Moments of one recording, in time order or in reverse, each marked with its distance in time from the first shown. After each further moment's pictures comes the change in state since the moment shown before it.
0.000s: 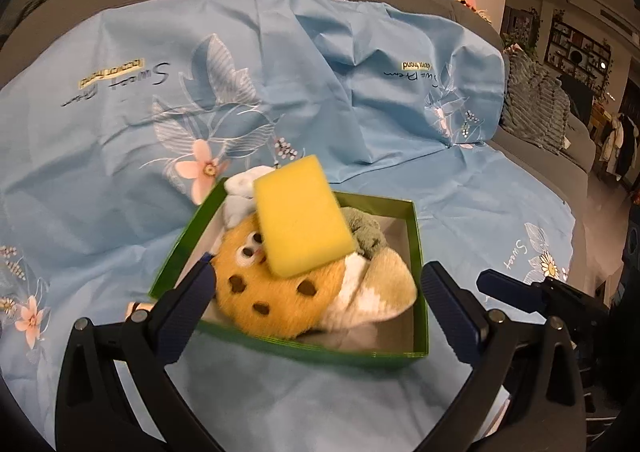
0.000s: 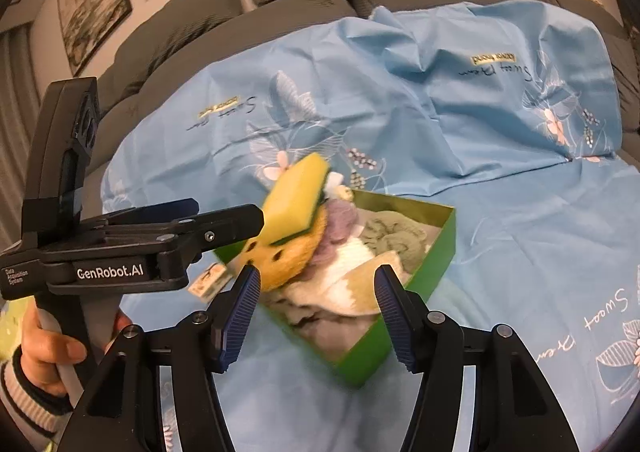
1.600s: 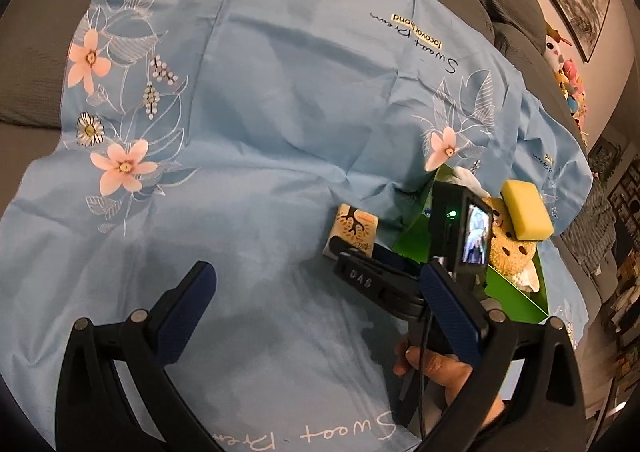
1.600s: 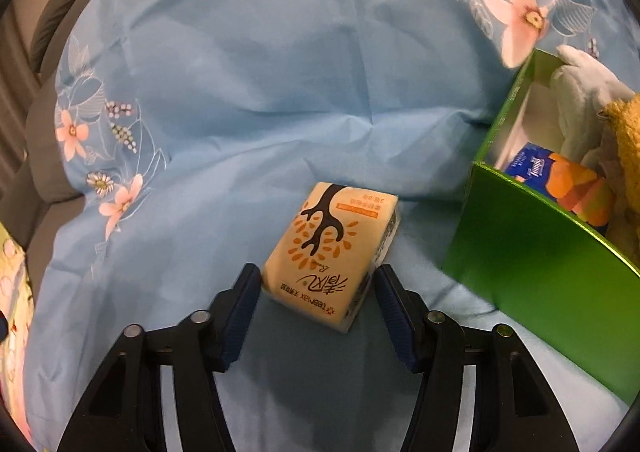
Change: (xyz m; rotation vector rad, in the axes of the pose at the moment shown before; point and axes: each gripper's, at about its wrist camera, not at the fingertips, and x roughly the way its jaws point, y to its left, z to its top) left arm -0.087 0.236 -0.139 -0.504 -0.055 0.128; right arm 0.275 0.203 -0.062 -0.077 0.324 -0.035
